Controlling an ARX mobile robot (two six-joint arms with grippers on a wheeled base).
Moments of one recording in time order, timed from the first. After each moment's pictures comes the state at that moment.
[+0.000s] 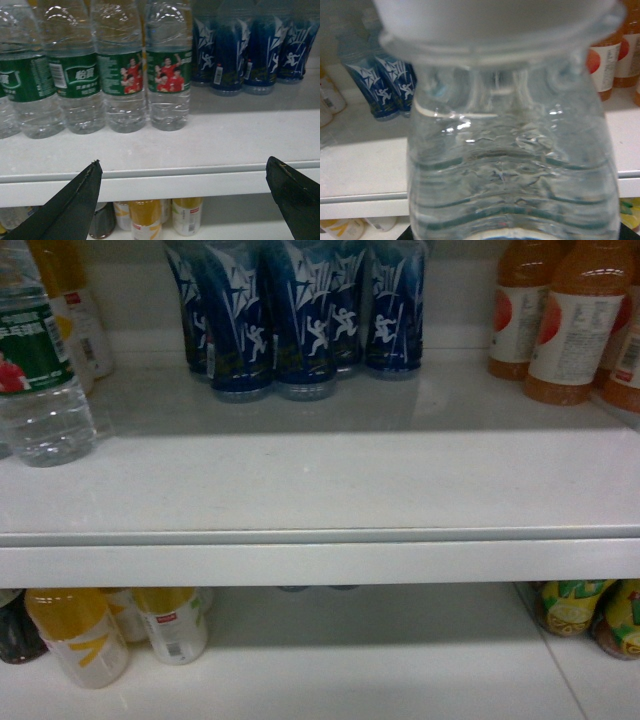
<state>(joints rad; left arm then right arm) 0.00 0.01 0.01 -0.01 0.00 0.00 0.20 0.41 0.31 0.02 0.09 0.19</state>
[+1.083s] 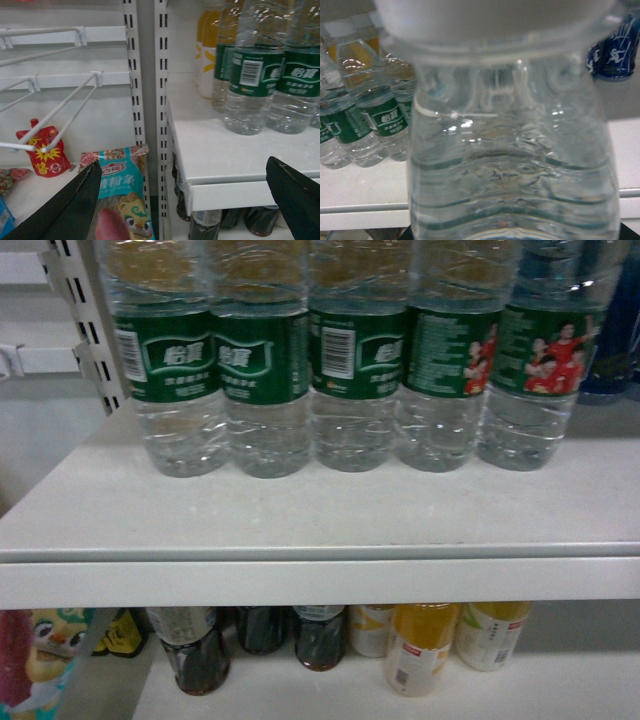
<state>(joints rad) 0.00 0.01 0.01 0.00 0.00 0.00 0.20 0.41 0.31 0.02 0.09 0.19</state>
